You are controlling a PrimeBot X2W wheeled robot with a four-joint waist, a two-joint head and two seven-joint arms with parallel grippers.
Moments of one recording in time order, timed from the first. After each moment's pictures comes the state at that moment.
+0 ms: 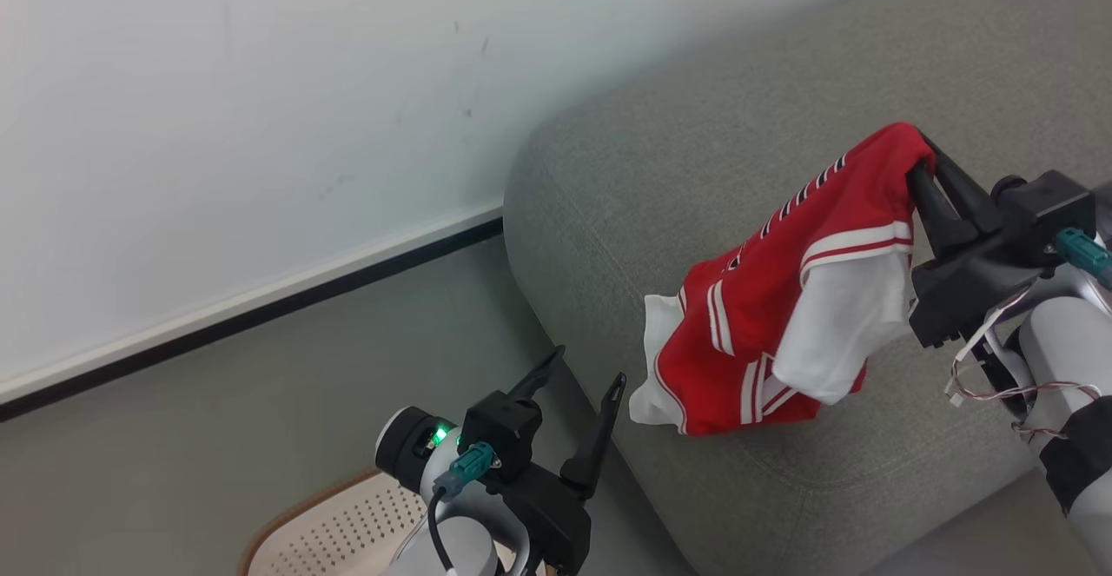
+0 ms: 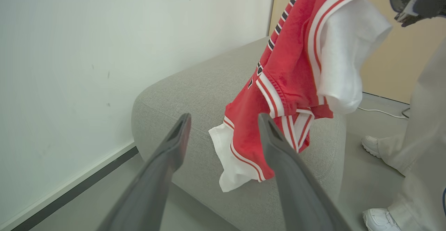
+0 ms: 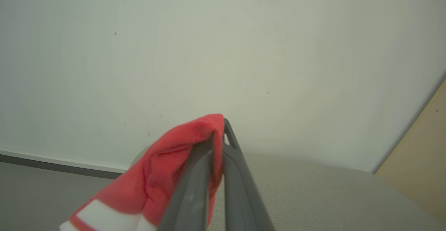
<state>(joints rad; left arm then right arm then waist) -0.47 0.05 -0.80 0.52 -0.53 0.07 -0.25 -0.71 -0.40 0.44 0.57 0.23 0.12 -0.26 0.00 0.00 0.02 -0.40</state>
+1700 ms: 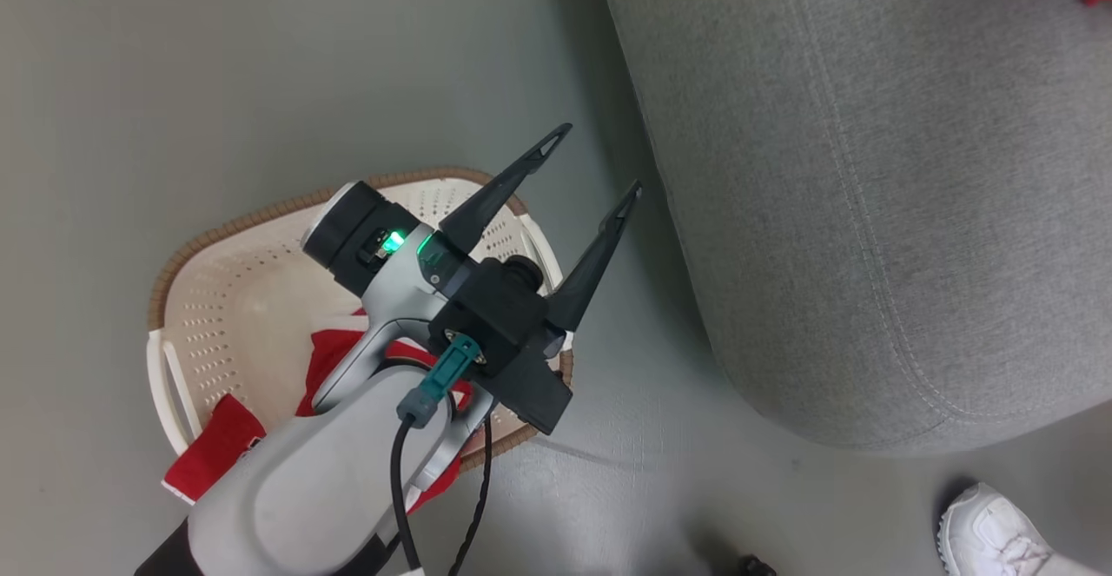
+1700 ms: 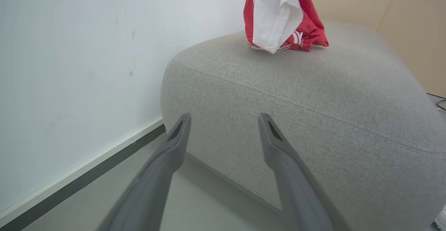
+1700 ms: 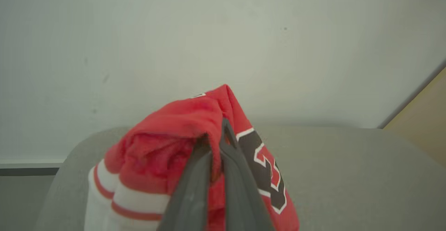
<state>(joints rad) -0.74 0.24 -0.81 0.17 -0.28 0.10 -0.18 -1.27 -0.45 0.25 0.86 0.33 0.08 -0.21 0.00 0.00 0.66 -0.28</state>
